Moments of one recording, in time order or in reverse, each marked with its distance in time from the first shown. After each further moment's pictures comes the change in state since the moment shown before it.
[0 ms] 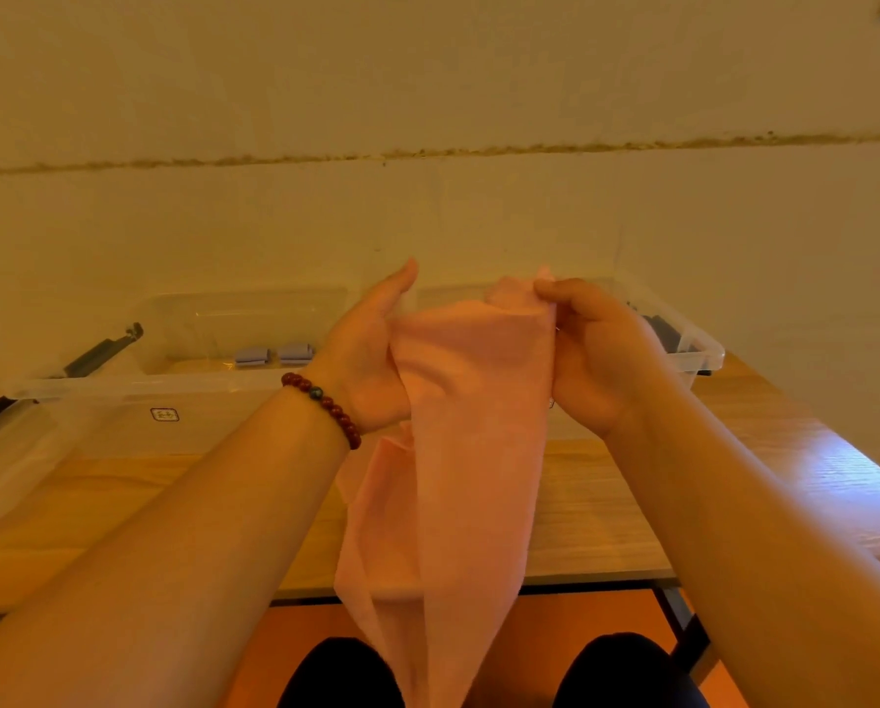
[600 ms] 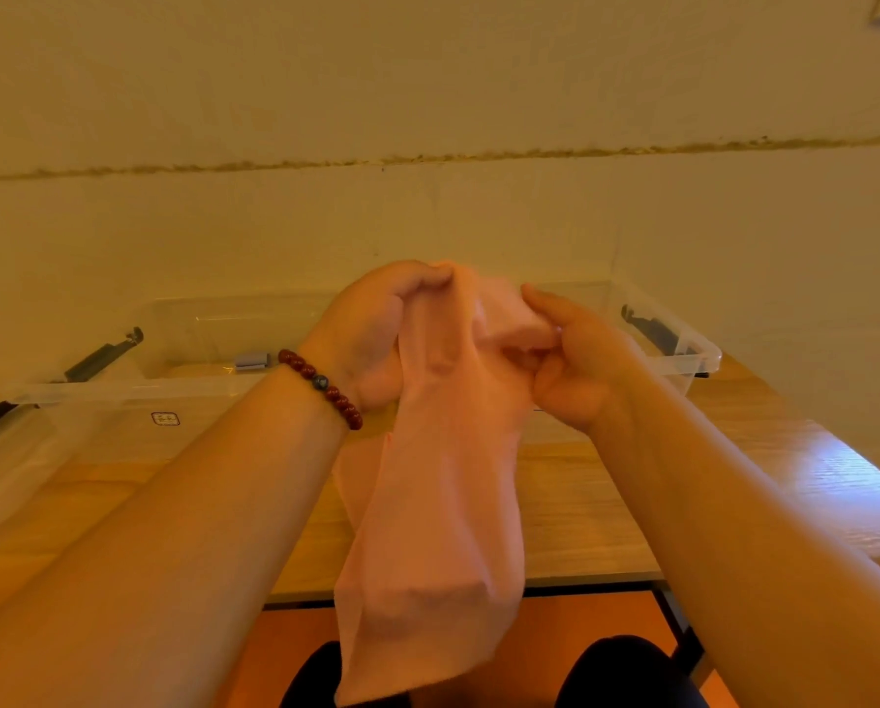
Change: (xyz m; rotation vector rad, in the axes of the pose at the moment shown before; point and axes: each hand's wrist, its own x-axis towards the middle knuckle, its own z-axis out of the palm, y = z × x) left_hand -0.002 0.014 0.017 0.206 0.043 0.237; right_hand 0.007 0.002 0.008 -0.031 0.169 0.163
